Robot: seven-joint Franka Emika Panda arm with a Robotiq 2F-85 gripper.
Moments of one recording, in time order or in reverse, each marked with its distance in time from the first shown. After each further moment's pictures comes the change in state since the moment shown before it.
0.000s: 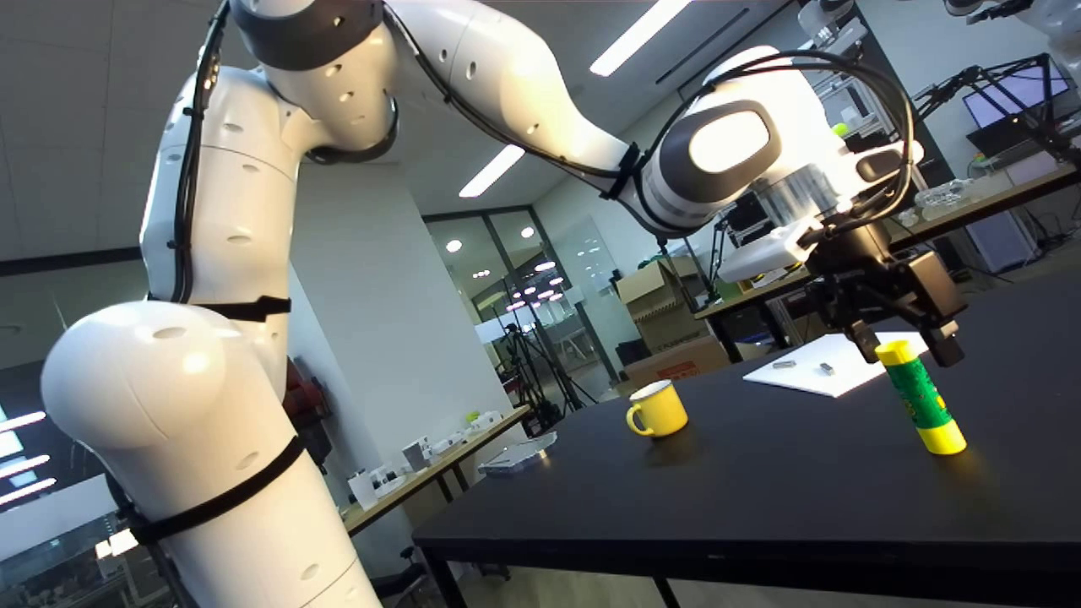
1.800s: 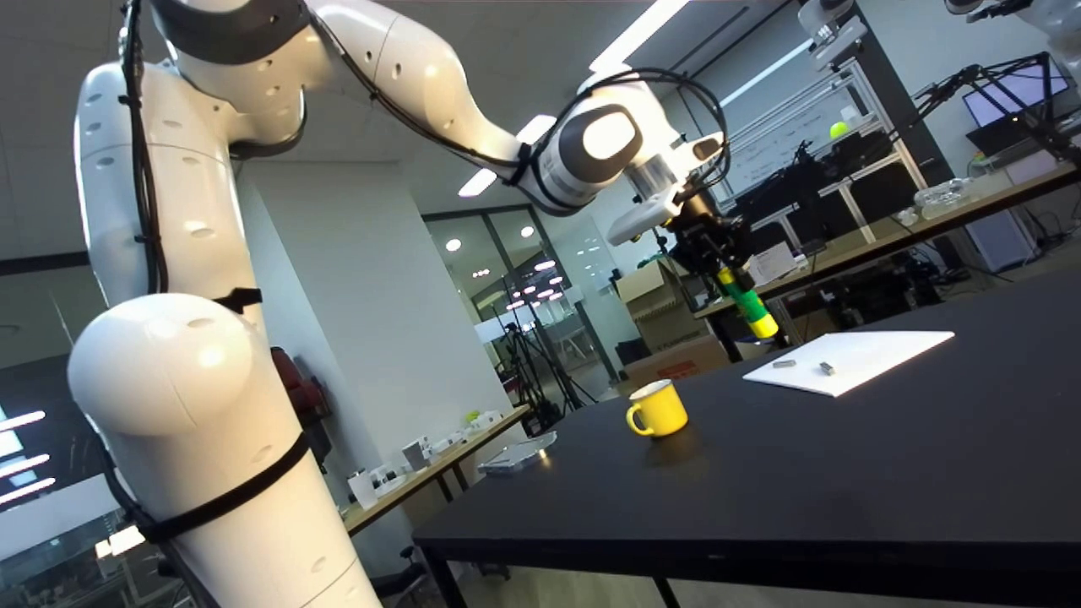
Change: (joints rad) arm 0.147 -0.283 0.159 -0.090 -0.007 0.025 -0.076
